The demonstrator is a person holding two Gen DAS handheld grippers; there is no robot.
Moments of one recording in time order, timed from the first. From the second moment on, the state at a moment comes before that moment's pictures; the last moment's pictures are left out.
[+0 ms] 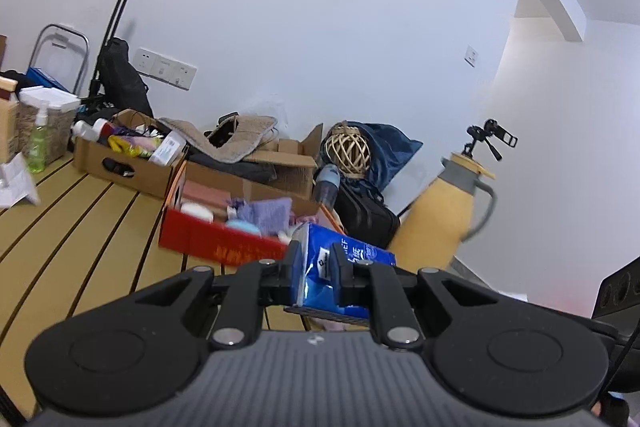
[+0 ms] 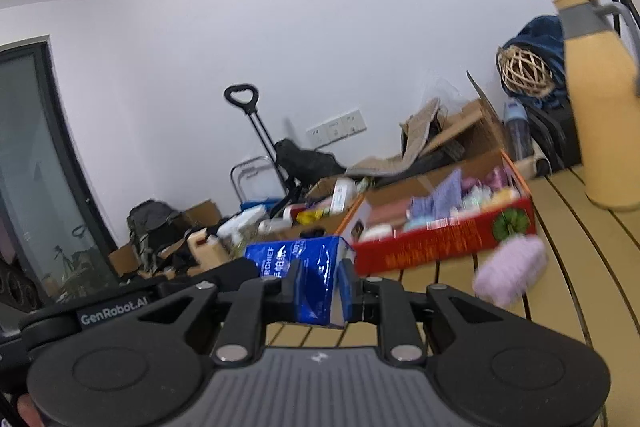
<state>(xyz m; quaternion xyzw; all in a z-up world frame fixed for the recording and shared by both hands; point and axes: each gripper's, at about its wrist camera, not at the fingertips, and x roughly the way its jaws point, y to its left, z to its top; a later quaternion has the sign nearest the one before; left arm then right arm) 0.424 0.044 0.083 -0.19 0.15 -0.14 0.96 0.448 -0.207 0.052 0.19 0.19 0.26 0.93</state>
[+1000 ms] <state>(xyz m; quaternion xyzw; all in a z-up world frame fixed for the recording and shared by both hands) 0.687 0.110 0.035 -0.12 0.25 -0.08 0.96 0.744 -0.108 -0.032 0.14 0.32 0.23 0.91</state>
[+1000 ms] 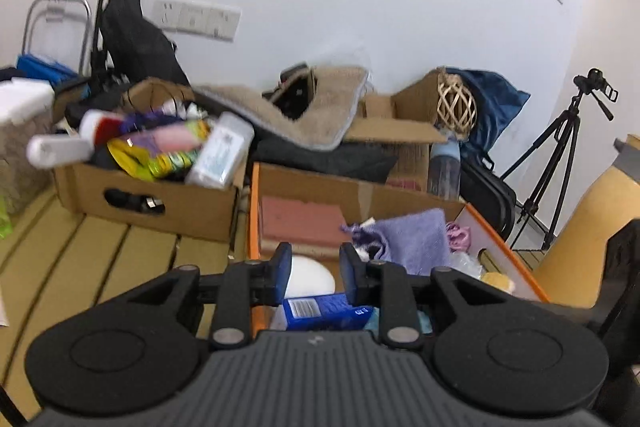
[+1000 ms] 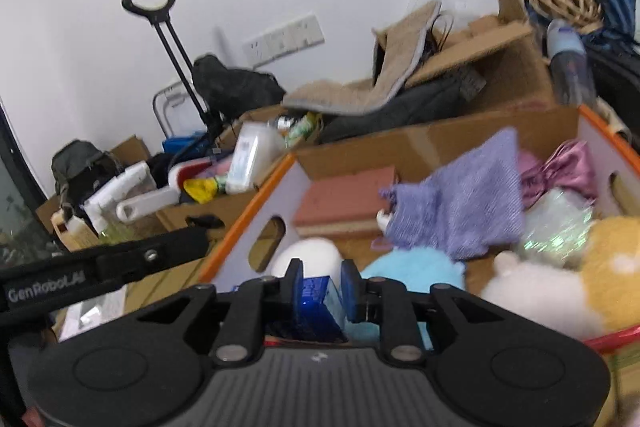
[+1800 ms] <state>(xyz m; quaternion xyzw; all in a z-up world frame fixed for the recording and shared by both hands) 0.342 0.056 0.089 0.03 0.12 -0.04 0.99 0.416 -0.224 0.084 -0.01 0.16 0.22 0.96</state>
